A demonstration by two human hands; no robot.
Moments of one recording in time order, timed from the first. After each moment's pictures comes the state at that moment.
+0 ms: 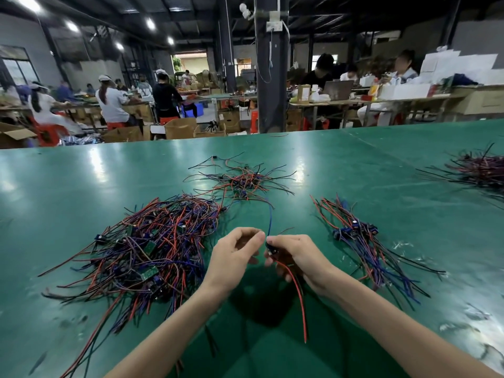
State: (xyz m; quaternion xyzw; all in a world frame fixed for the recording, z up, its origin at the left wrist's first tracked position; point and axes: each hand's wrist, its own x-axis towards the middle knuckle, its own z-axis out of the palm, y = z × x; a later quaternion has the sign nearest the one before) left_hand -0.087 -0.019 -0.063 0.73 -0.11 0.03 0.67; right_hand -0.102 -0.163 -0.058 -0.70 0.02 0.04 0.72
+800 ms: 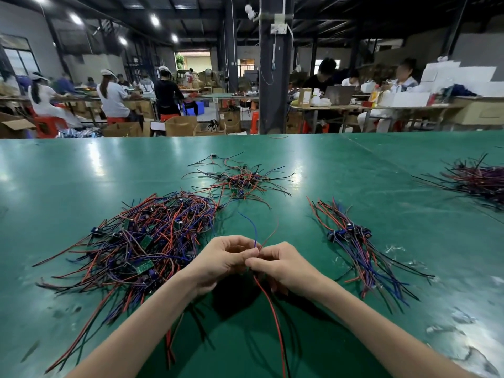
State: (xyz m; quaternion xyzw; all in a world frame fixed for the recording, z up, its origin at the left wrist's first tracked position) left_hand -0.071 -0.002 -0.071 0.65 -0.12 -0.21 0.72; right_hand -0.110 -0.159 -0.069 -0.83 -0.10 0.05 0.54
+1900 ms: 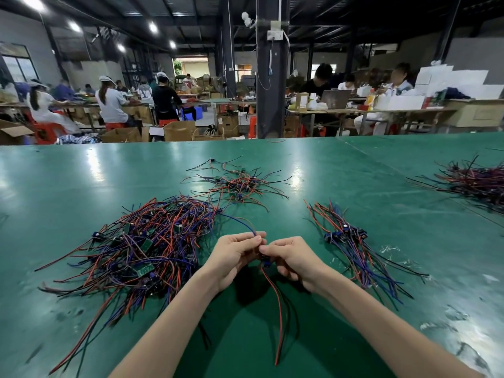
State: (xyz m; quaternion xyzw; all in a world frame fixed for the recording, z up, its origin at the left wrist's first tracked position) left_hand -0.064 -0.032 -0.069 0.56 -0.05 -0.16 0.81; right_hand -0.093 -0.175 -0.072 -0.75 0.02 0.05 0.66
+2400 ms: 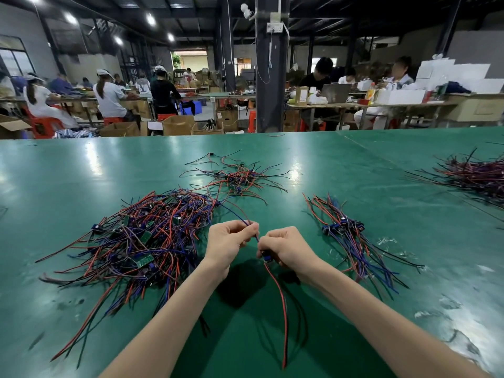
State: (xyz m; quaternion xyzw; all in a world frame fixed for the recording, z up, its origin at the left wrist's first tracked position) left_hand -0.059 -0.032 -0.076 0.68 -0.07 0.02 0.73; right_hand -0.094 -0.166 -0.069 -0.79 -0.01 -0.01 0.62
